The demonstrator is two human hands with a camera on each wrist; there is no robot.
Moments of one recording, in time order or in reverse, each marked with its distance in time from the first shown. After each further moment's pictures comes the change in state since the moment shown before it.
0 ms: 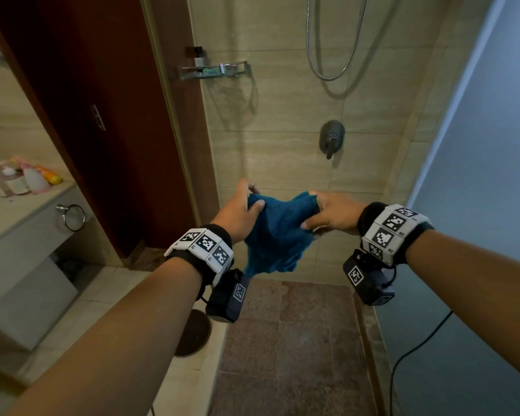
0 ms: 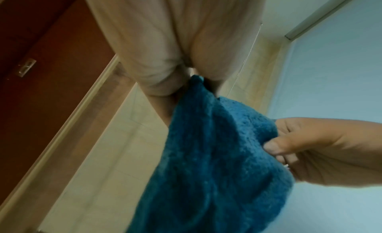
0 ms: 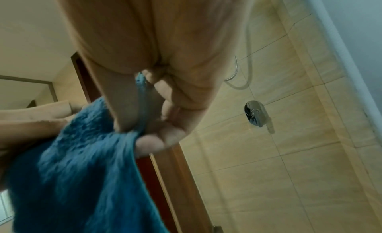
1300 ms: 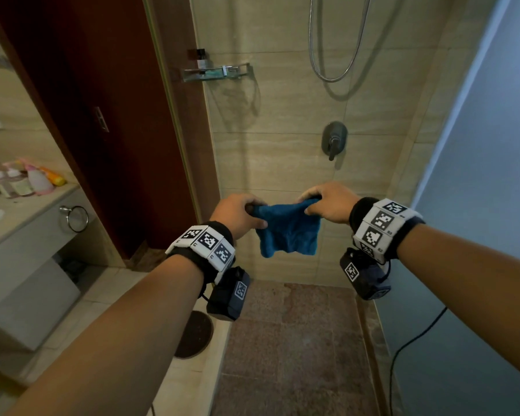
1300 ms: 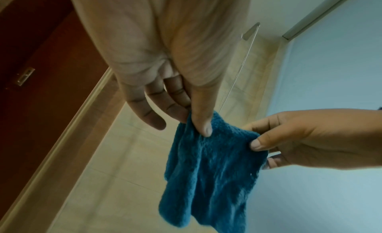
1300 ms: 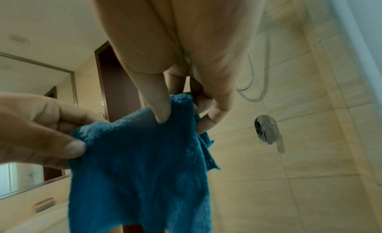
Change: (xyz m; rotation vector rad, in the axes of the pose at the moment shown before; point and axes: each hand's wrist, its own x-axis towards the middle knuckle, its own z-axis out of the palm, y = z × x) left_hand 0.007 -0.005 -0.009 0.216 -0.021 -0.030; right_hand 0.006 -0.021 -0.004 -0.472 0.258 -0.020
